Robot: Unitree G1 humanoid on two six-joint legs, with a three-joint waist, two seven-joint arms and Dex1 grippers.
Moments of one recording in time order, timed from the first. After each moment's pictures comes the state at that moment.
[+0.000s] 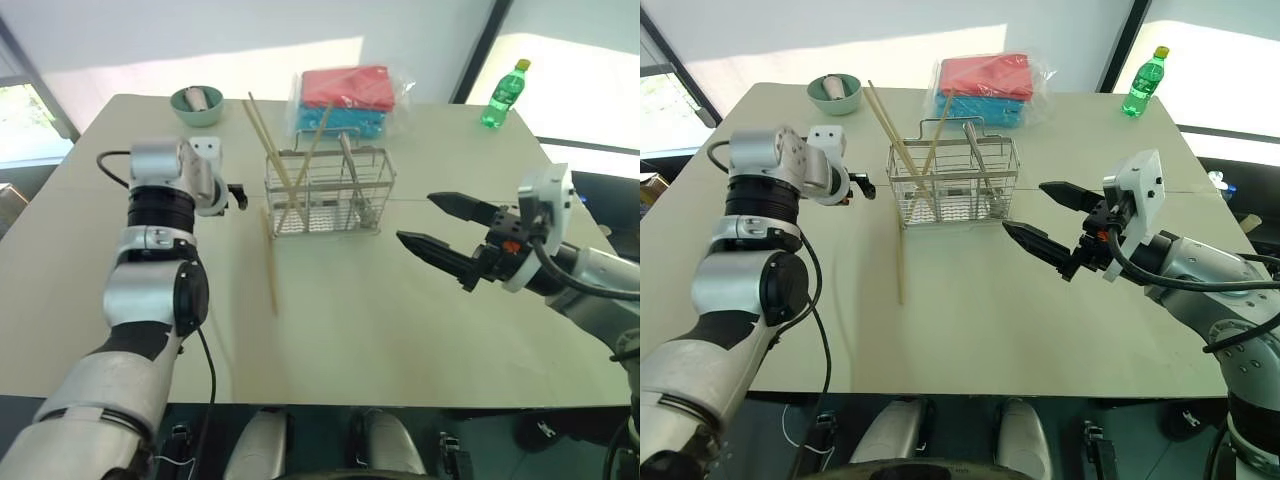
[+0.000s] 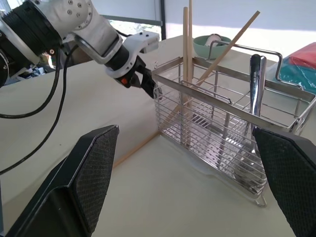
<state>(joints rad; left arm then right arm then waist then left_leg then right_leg) -1.27 0.33 0.22 0.75 -0.13 1.34 0.05 -0.21 -0.83 -0.32 -0.64 1.05 0.79 0.48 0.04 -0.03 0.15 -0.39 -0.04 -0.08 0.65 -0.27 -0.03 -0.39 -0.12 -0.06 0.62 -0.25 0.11</state>
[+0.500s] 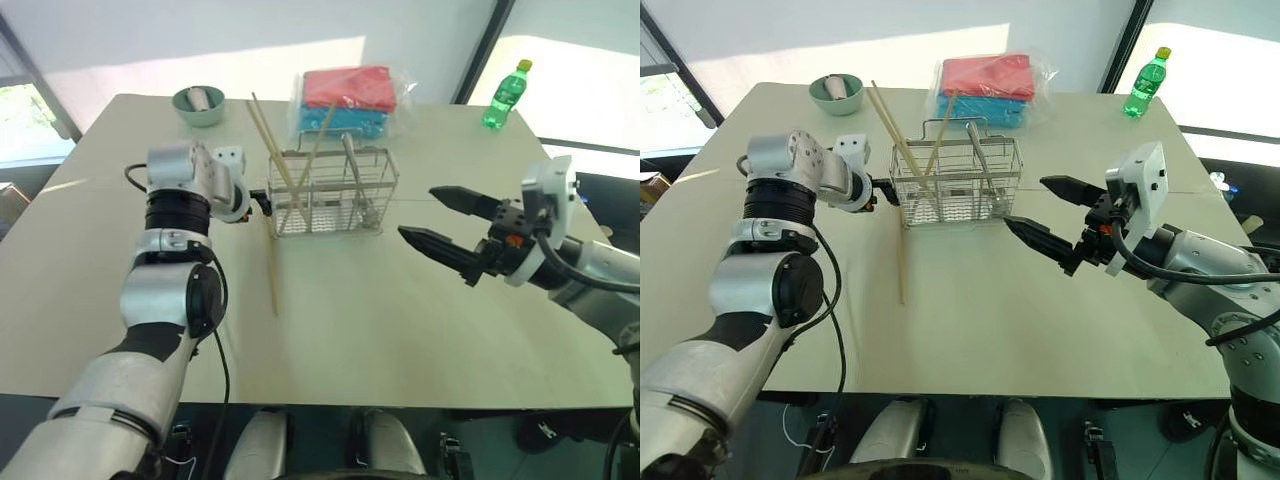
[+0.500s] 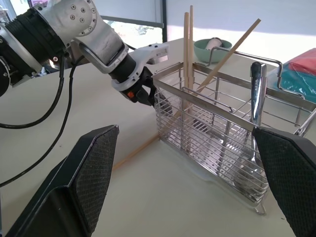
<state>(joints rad) -1.24 0.25 0.27 0.79 -0.17 1.35 0.00 -0.24 -0.84 -0.32 -0.62 1.05 0.80 0.49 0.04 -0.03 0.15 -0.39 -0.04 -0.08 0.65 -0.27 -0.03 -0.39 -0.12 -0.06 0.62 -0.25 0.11</state>
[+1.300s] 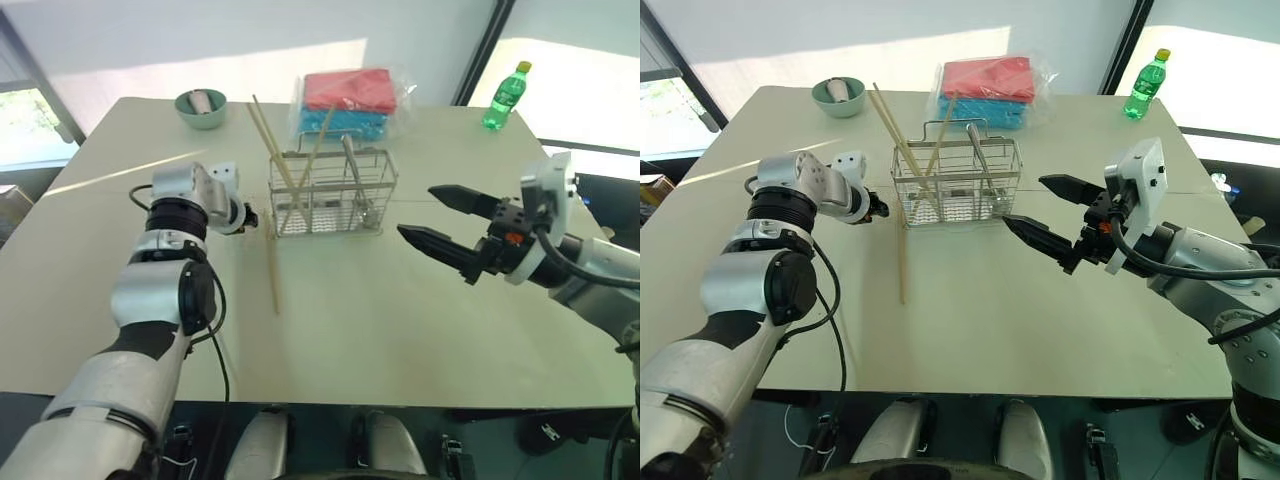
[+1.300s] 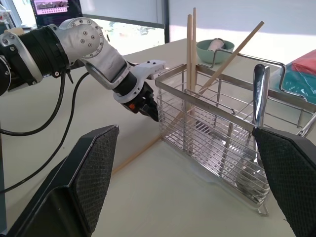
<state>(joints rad) -1.26 0.29 0.29 1.04 -0.16 1.14 -0.01 -0.26 -0.85 -0.32 -0.62 1.08 0.82 0.47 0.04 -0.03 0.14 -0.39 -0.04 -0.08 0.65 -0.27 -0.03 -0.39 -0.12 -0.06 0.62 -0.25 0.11</state>
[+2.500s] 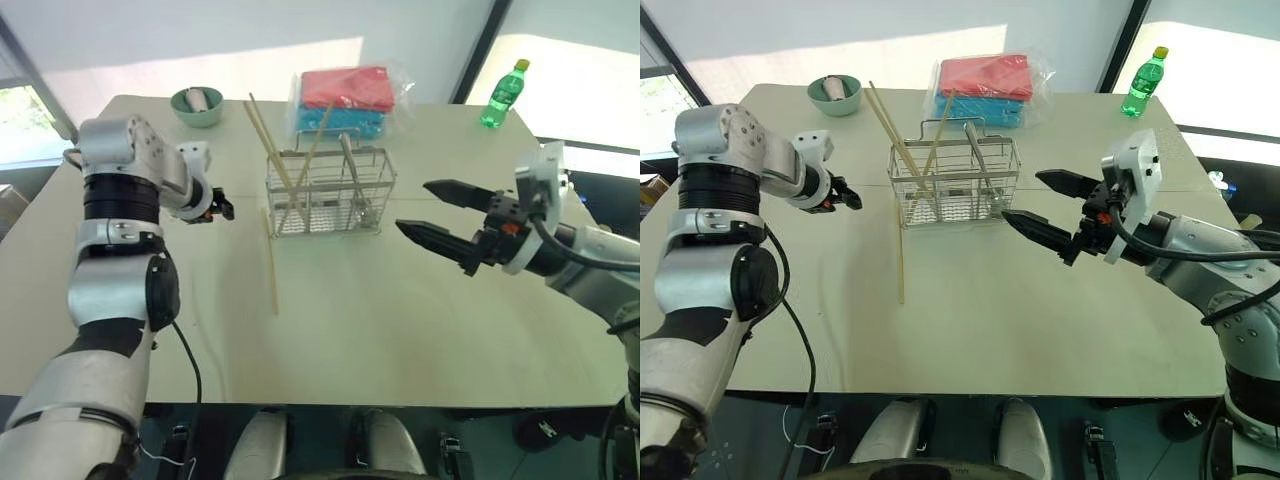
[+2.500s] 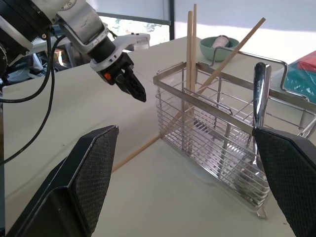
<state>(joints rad) -1.27 0.46 0.13 0.71 -0.46 1.61 0.04 -0.33 -0.84 -0.28 -0.54 1.02 0.82 0.56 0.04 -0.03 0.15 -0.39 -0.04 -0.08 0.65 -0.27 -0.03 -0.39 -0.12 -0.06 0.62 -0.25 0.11</state>
